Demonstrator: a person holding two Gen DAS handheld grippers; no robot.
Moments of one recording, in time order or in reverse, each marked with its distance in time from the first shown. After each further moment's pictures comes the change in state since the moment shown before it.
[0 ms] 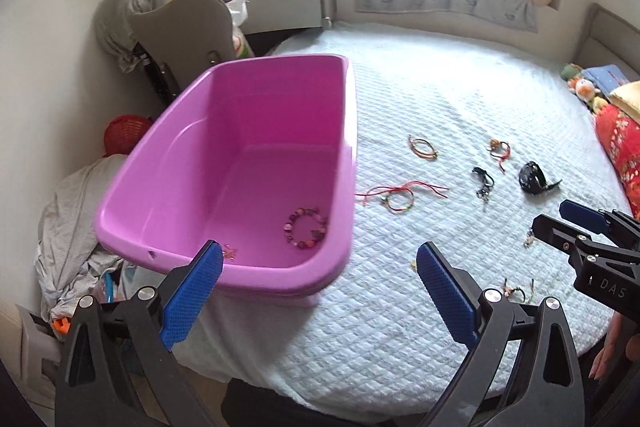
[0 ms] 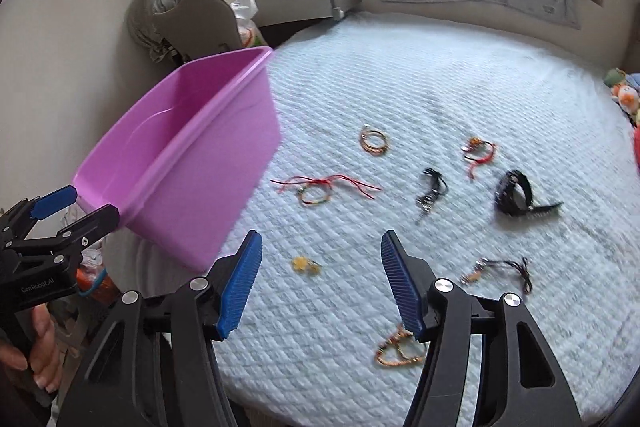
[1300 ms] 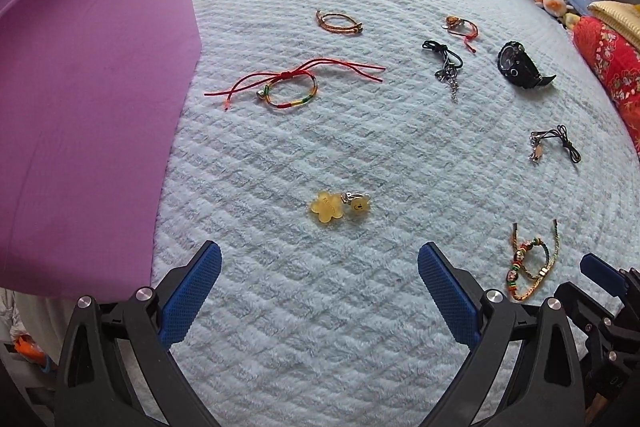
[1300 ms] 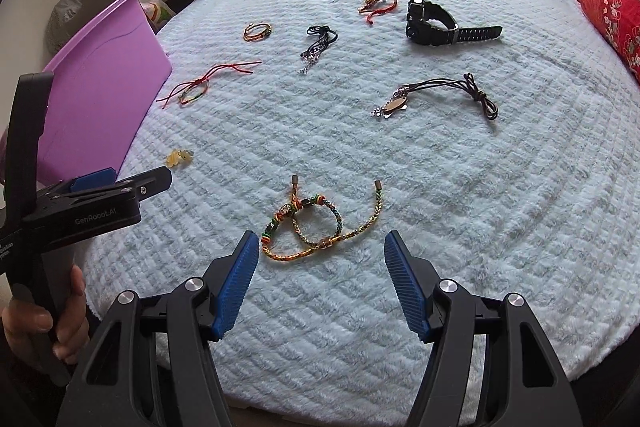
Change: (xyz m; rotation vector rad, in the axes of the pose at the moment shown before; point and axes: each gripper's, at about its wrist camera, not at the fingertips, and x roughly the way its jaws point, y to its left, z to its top) left arm 0.162 -0.106 -0.059 0.127 0.243 -0.154; right arm 0.062 -0.083 -0.124 0.252 0.150 -0.108
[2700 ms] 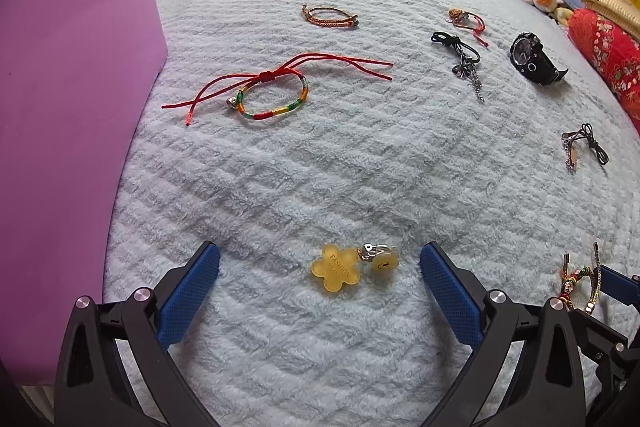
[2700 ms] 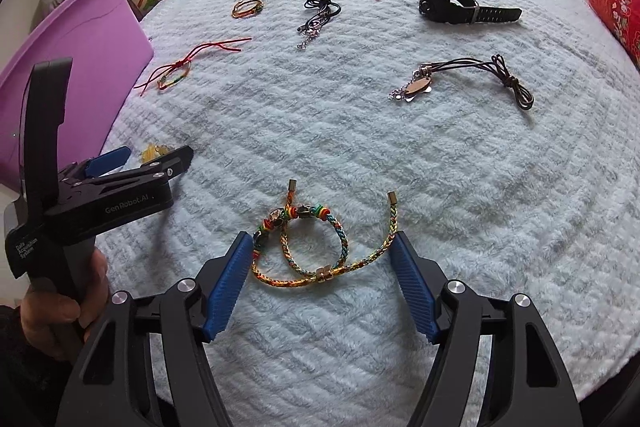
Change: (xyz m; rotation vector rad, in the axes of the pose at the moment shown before) left arm 0.053 0.002 0.013 0.049 -0.057 -0.033; right arm 0.039 0.009 0.008 0.005 0.047 -0.033
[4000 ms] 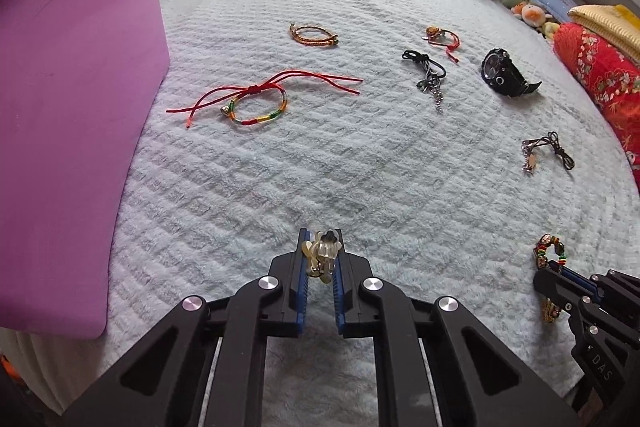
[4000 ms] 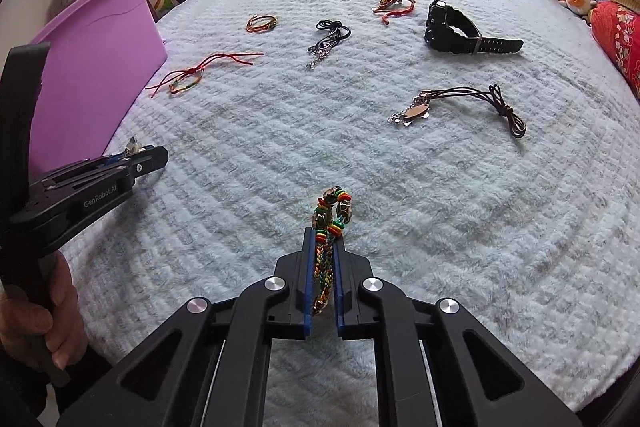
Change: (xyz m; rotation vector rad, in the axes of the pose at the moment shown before) left arm -0.039 -0.013 -0.009 -0.034 -0.034 -0.053; right arm -0.012 -0.002 -0.006 -0.070 -0.087 -0.010
